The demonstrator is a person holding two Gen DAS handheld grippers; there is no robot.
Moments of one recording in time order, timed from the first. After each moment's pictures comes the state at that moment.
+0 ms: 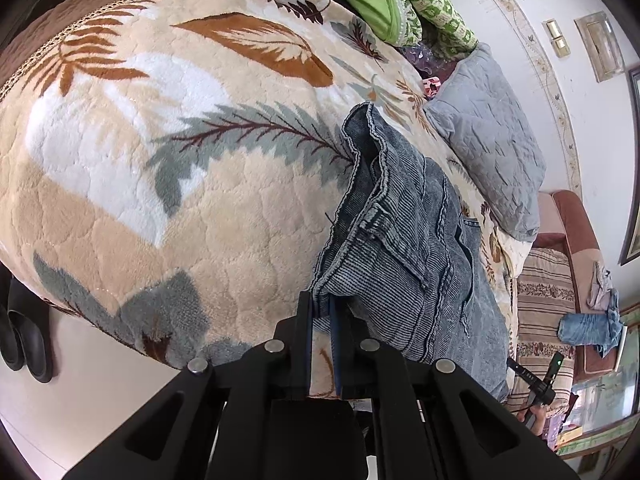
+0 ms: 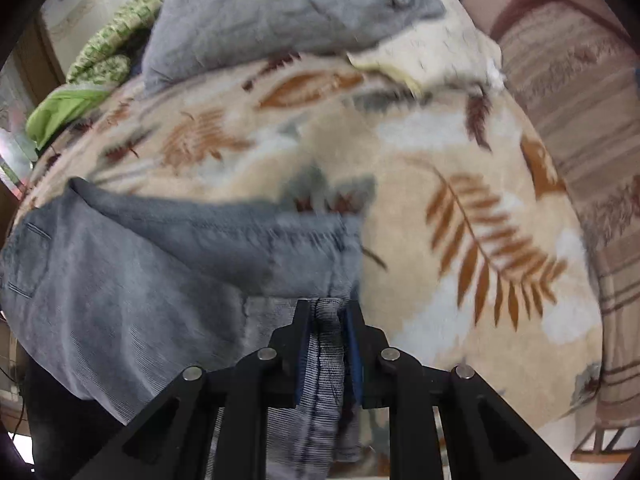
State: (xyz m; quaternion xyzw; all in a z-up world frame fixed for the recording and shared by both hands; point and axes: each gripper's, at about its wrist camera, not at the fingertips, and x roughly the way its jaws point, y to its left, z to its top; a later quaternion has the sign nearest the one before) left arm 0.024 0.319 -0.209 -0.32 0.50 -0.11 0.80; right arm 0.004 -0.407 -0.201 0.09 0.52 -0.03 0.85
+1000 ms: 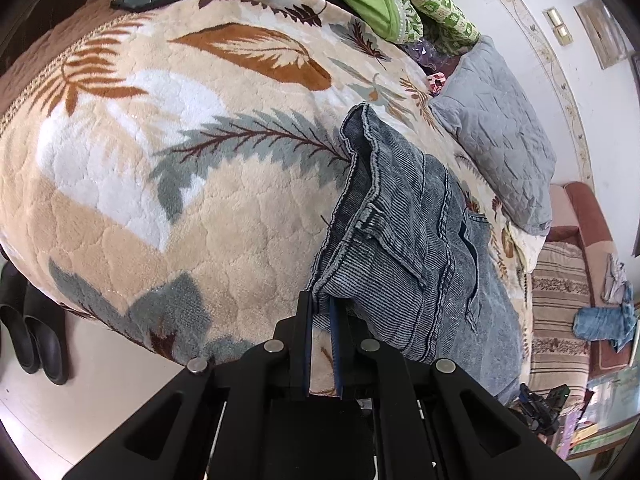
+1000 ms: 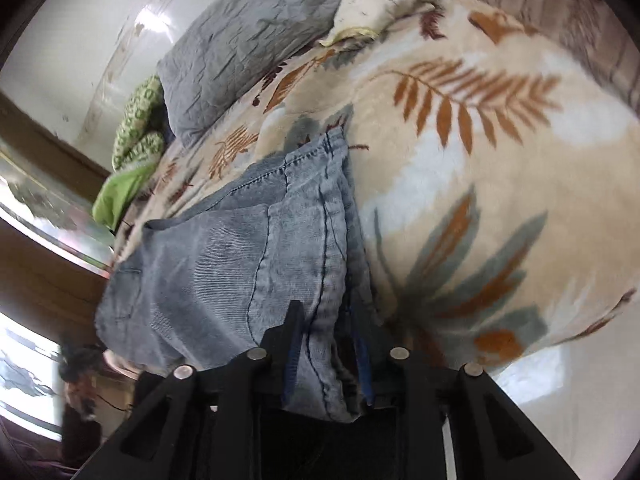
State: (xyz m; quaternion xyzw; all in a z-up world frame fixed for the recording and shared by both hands) left arm 0.024 0.308 -0.198 -0.29 0.51 -0.08 0.81; right arm -0.094 -0.446 -0.236 0.34 0.44 0.07 0.83
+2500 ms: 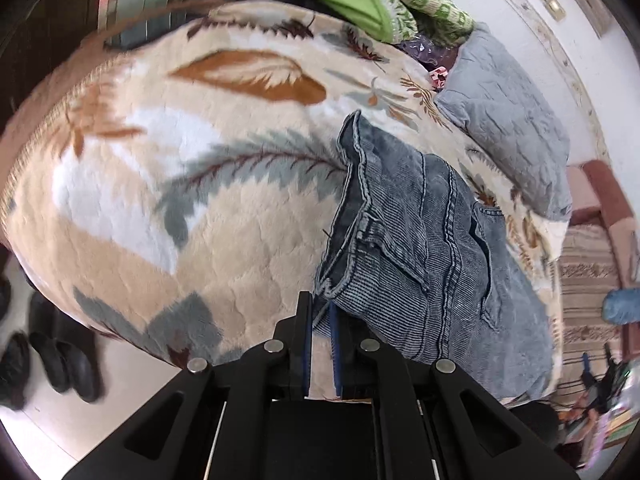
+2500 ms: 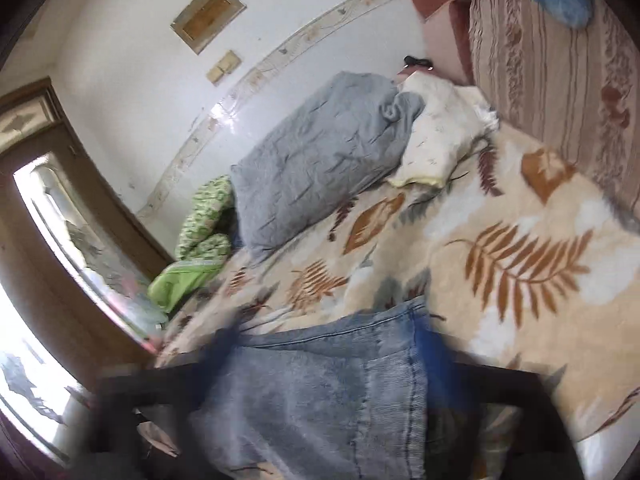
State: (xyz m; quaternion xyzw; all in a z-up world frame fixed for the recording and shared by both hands) left arm 0.022 0.294 -0.181 -0.21 0.50 -0.05 0.84; right arm -0.084 -0.445 -0.138 0.33 0.23 0.05 0.91
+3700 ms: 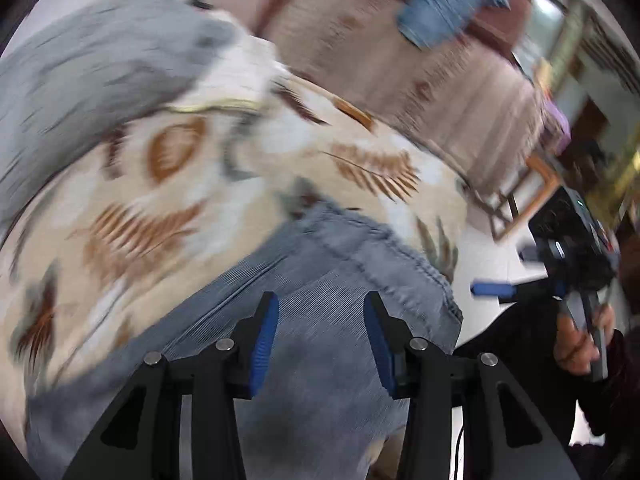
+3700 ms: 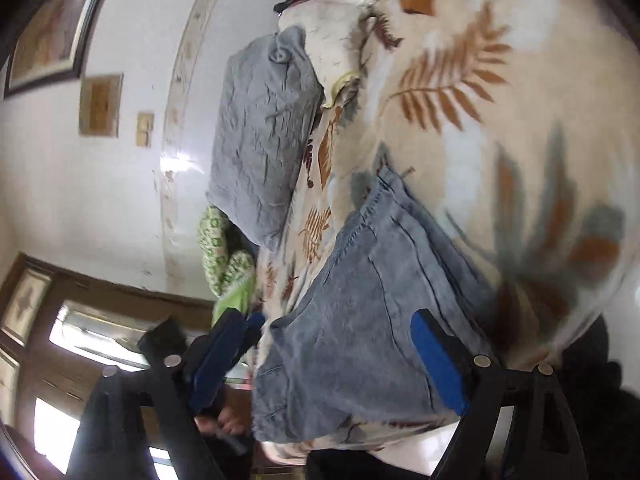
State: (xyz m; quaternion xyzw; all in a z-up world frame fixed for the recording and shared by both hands) left arm 0.077 -0.220 -0.119 0.19 0.44 -0.53 0.70; right arm -0.143 -0.448 -0.225 0.62 0.28 0.08 0.73
